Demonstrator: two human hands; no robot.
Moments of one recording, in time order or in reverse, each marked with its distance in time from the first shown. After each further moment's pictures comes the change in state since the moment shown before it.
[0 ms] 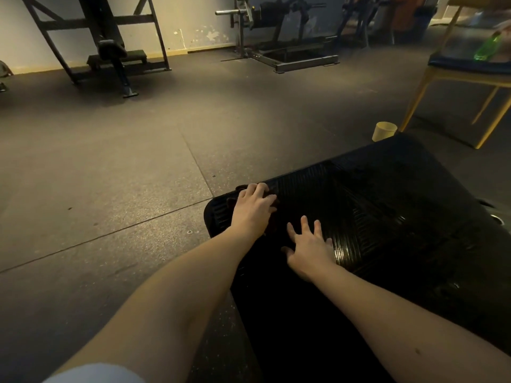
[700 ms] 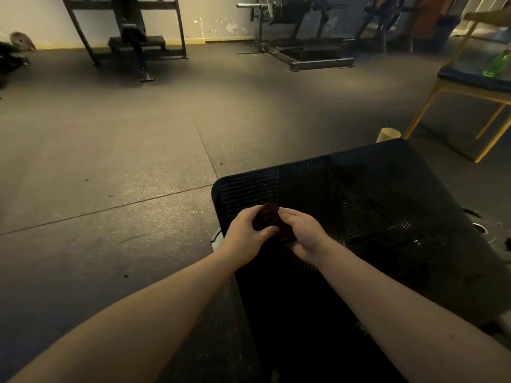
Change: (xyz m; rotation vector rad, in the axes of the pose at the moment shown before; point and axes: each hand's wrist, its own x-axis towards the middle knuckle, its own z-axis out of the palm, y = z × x) left_hand -0.136 0.054 -0.054 -0.858 0.008 -0.358; right_hand -0.085 -0.033 -0.028 1.562 -0.137 0.065
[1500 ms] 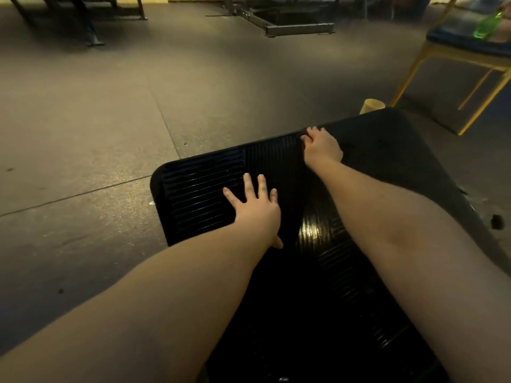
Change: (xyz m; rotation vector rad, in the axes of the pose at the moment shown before) left_hand 0.122 0.026 0.112 1.089 -0.573 -0.107; right_hand 0.212 -0.111 -0.142 -1.282 0.627 -0.384
